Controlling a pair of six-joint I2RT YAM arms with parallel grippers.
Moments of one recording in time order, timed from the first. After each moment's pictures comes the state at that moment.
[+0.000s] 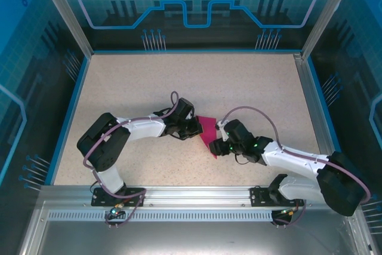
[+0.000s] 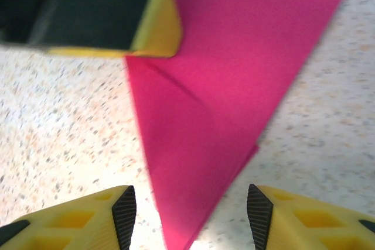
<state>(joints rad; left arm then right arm) -0.67 1.74 0.92 -0.11 0.34 -1.03 0.80 1.18 0.49 -0.16 -0.03 0.34</state>
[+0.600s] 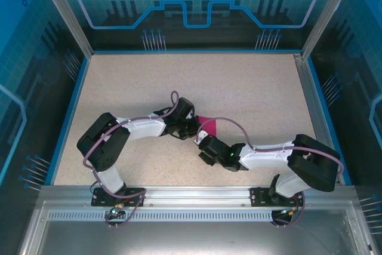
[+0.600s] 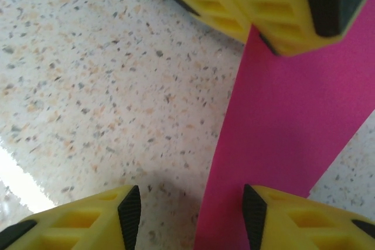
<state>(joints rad) -0.67 1.74 0.93 -0.13 0.34 -1.03 1.08 1.47 0.58 -0.09 0.37 0.15</state>
